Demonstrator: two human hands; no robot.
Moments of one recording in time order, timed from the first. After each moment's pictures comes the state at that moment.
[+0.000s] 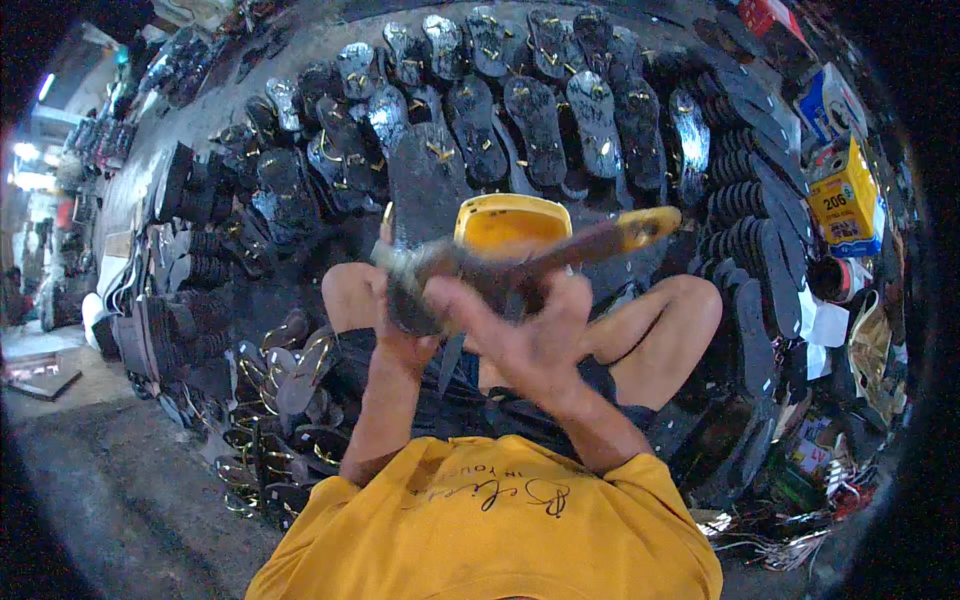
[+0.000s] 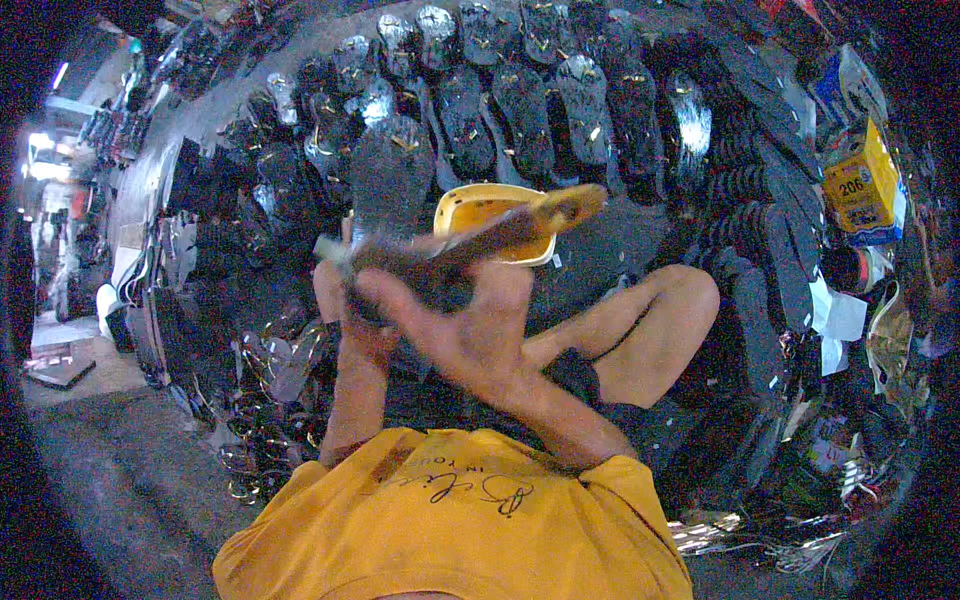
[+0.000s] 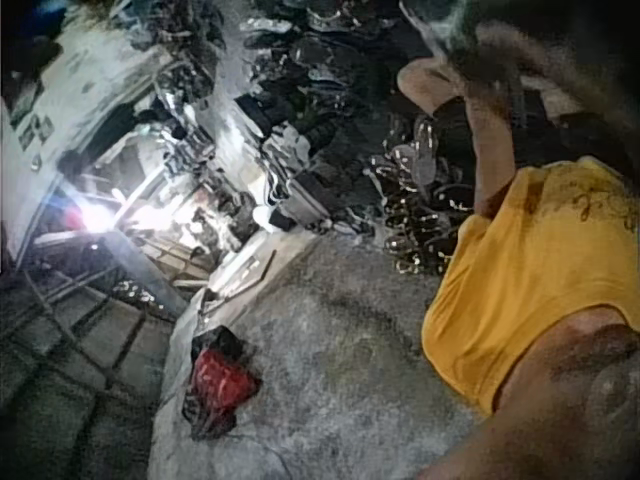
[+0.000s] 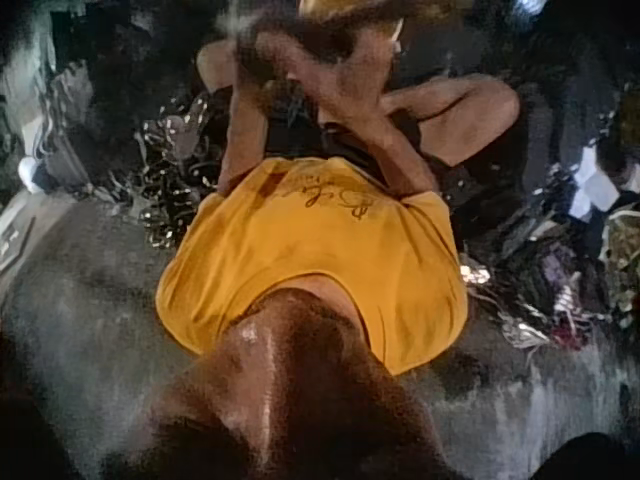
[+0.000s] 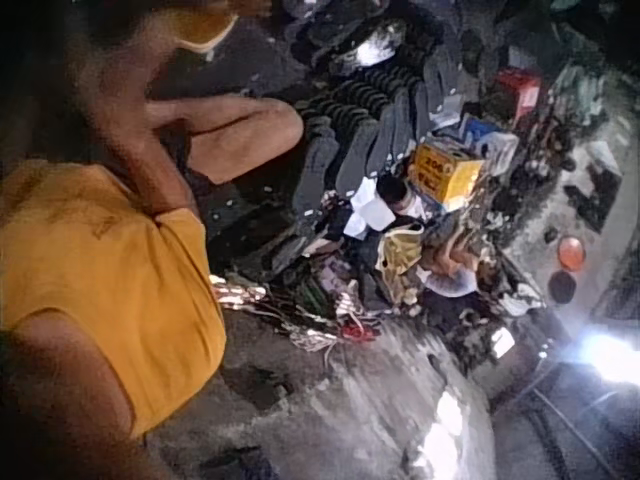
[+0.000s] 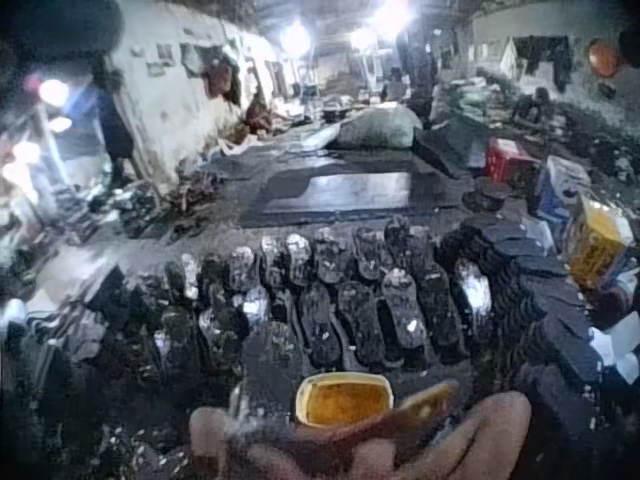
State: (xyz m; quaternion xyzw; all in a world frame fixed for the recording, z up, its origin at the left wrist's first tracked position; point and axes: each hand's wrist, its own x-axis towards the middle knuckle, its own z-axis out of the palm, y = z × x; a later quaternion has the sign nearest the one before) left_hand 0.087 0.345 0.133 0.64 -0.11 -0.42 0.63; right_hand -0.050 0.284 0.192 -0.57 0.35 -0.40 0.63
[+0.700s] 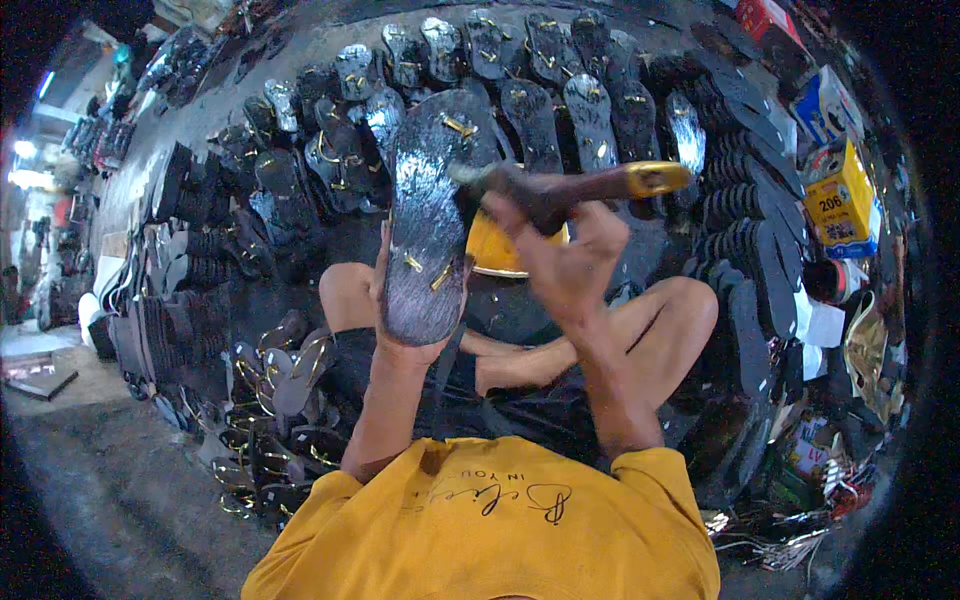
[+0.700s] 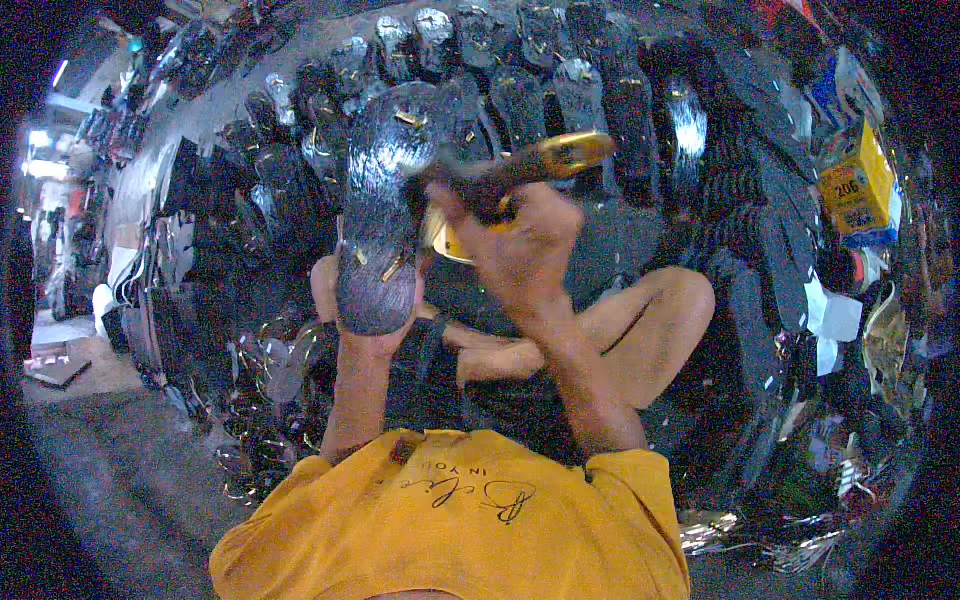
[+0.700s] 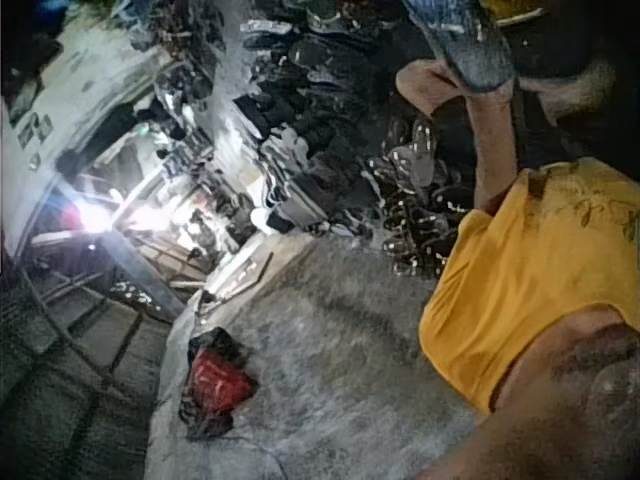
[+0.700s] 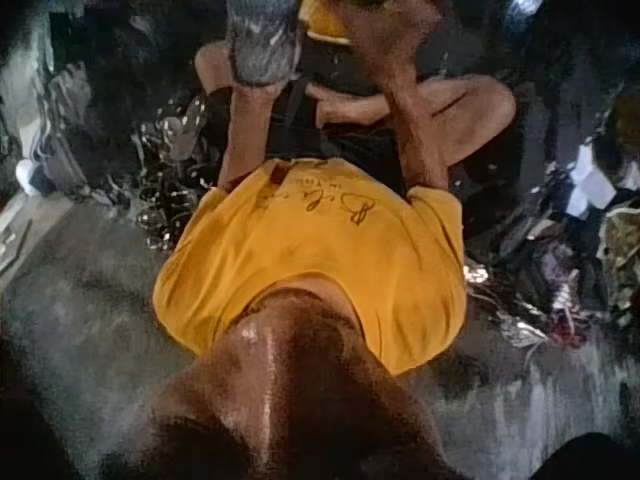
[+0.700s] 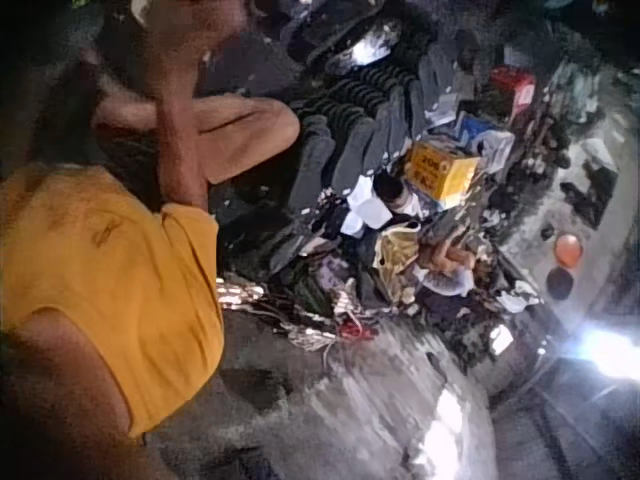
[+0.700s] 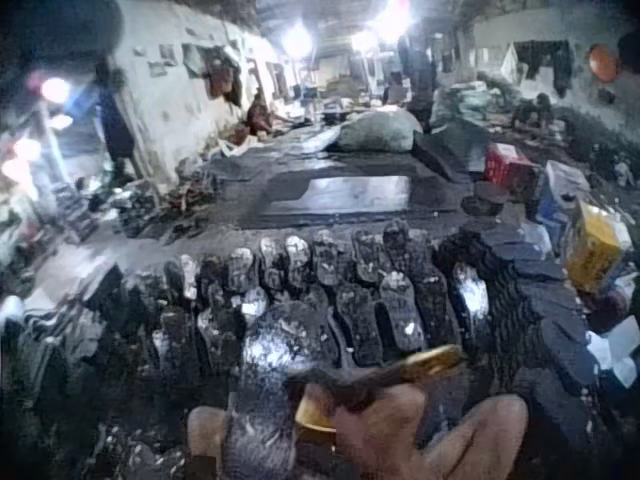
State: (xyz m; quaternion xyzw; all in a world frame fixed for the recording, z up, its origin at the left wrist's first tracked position) left_hand 0.096 0.338 0.100 0.14 -0.07 -0.59 0.79; right_hand -0.051 0.232 0.153 -0.71 0.38 -0.47 0.37
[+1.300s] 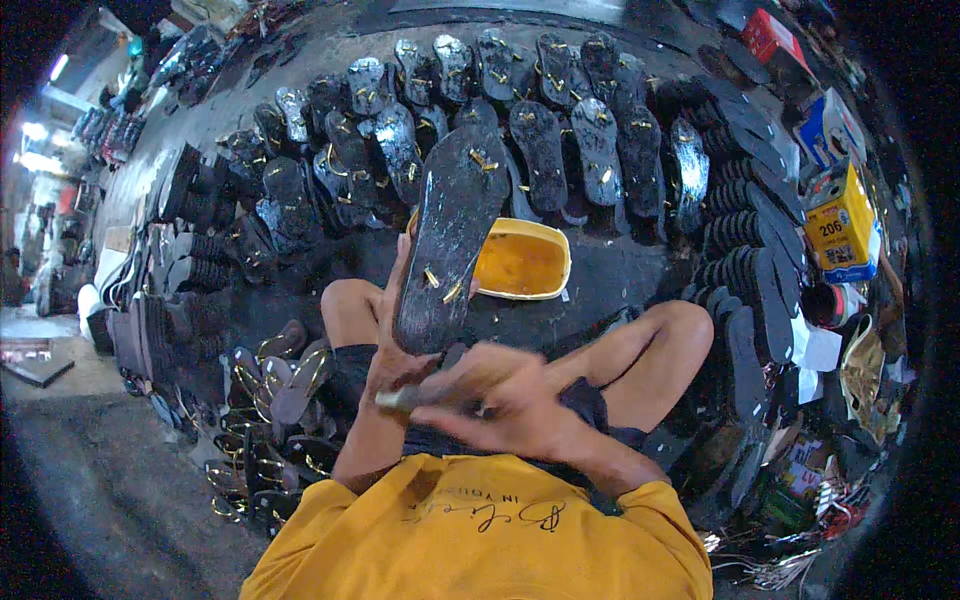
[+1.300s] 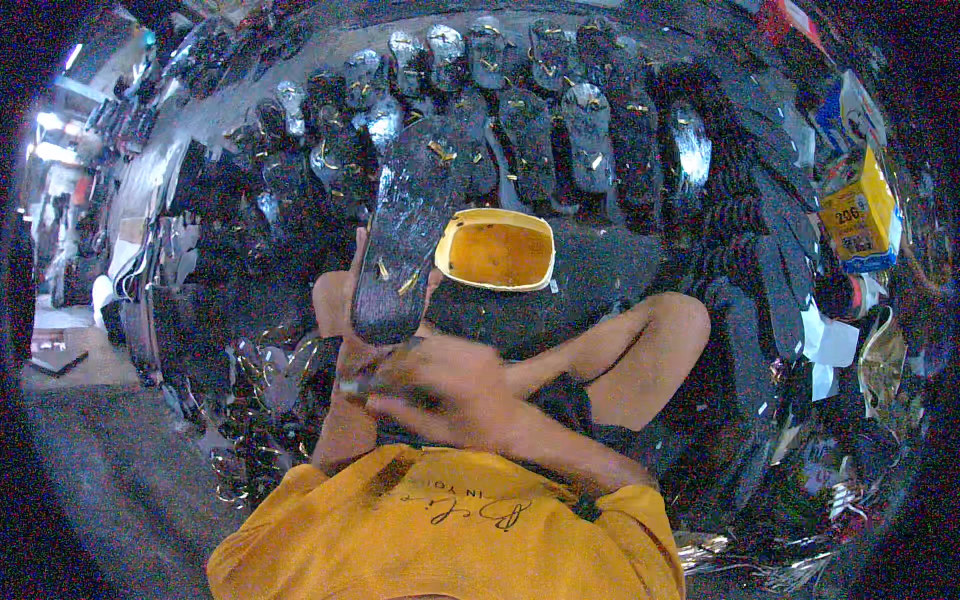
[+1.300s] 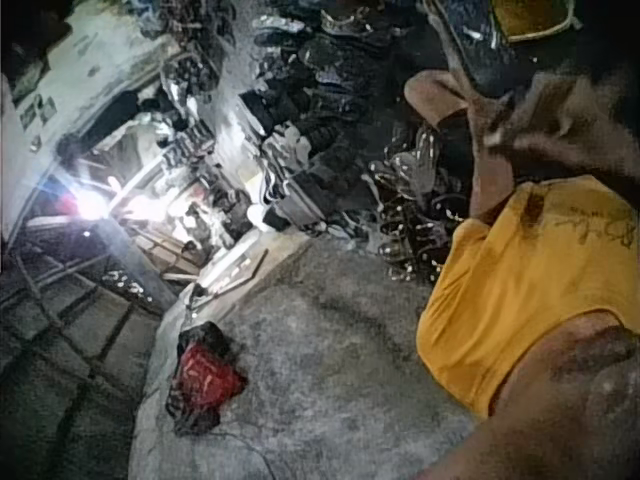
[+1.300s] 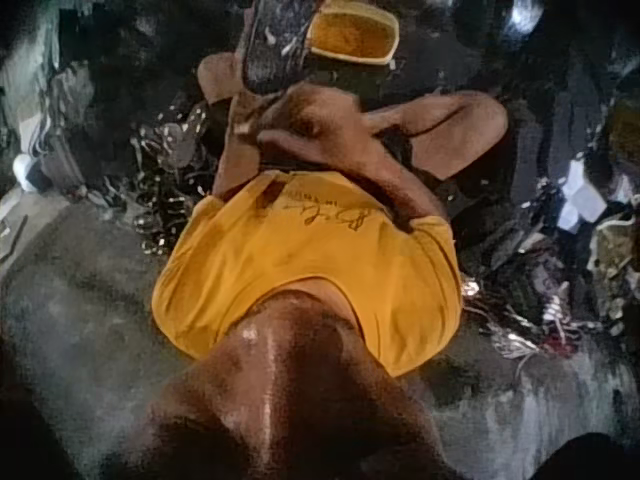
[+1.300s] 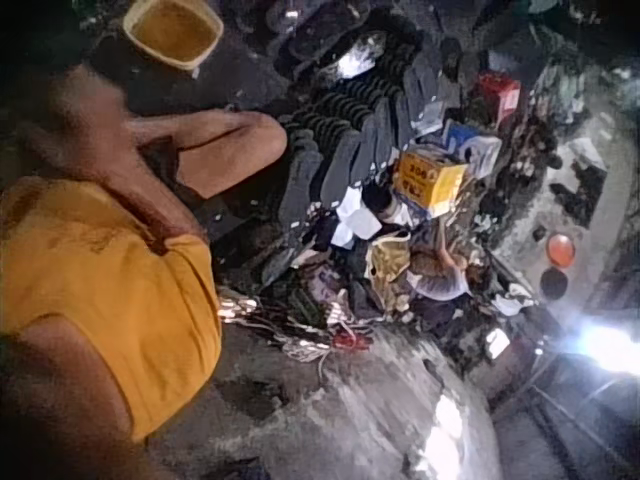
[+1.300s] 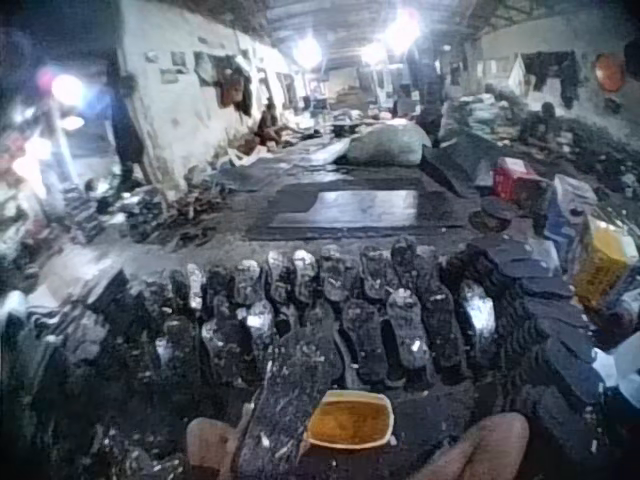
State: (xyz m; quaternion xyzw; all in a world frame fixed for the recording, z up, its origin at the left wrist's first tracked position) left_hand 0.105 0.329 0.086 0.36 -0.20 -0.51 0.76; right_hand -0.078 0.284 0.169 -0.81 0.09 -0.33 0.48
